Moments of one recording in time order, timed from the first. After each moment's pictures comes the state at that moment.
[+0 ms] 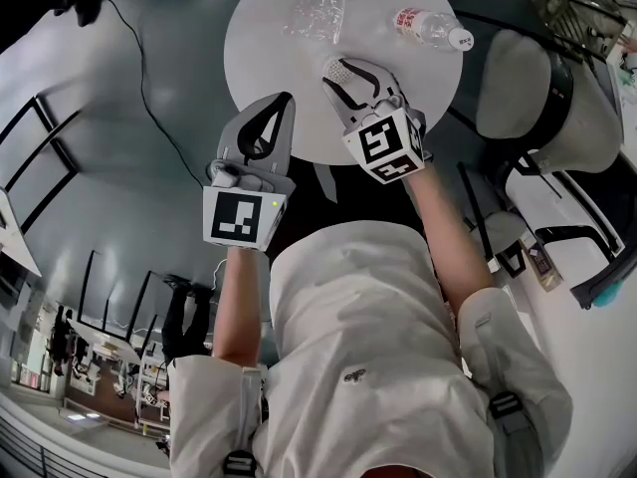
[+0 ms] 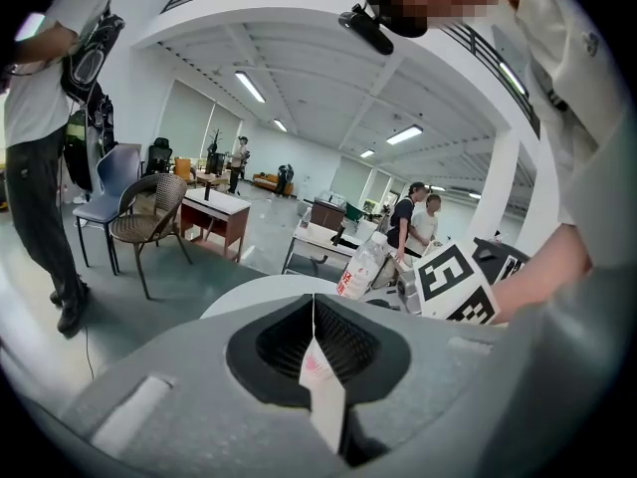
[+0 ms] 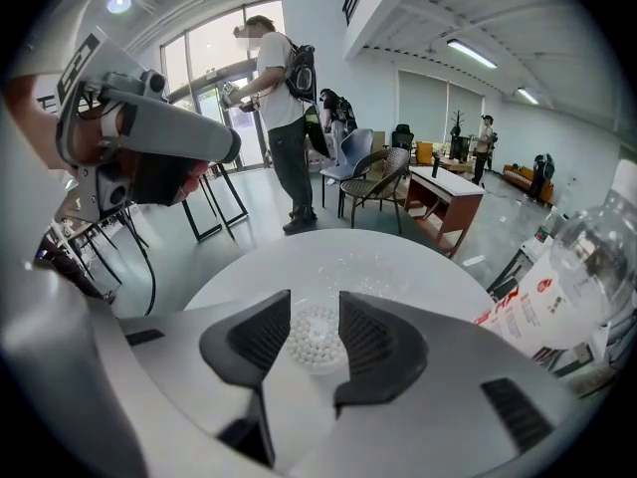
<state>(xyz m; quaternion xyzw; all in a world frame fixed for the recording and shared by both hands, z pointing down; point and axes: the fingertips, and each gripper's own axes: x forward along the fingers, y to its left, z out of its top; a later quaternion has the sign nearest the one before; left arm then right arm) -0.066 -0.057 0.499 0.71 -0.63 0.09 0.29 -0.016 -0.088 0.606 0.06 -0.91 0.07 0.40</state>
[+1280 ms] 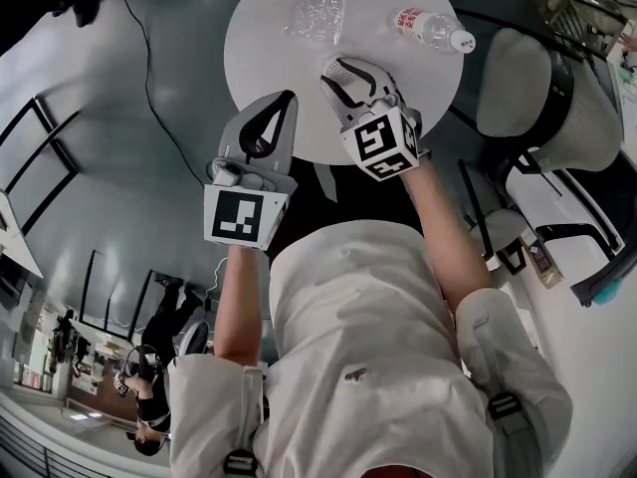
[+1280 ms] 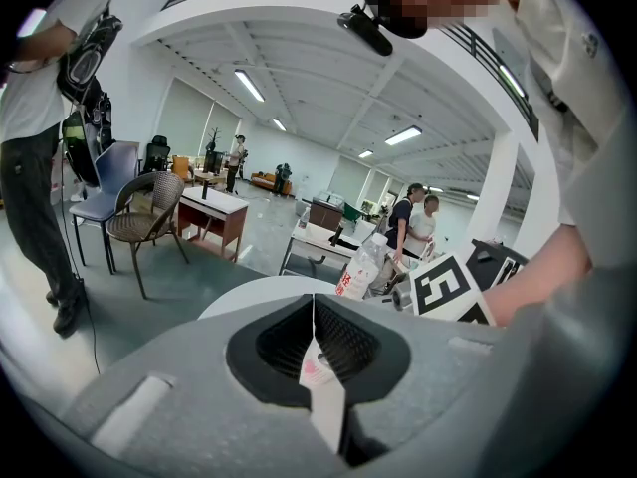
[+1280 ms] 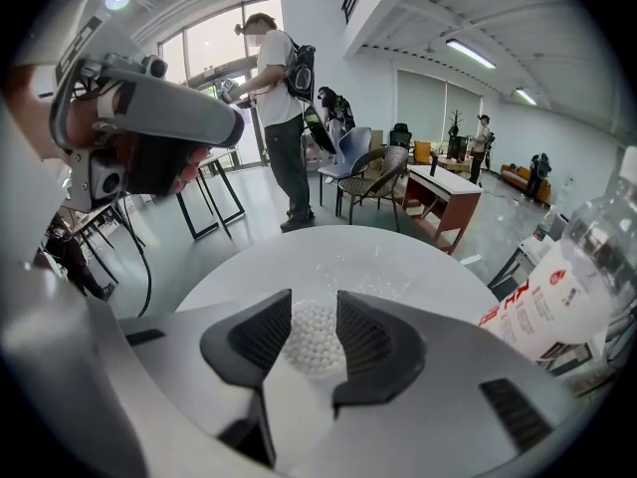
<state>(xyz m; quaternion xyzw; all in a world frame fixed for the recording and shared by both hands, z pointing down) -0.067 -0.063 0.499 0.72 -0.62 0.09 0.30 -0.020 -0.088 0.617 0.07 -0.91 0.06 0.41</state>
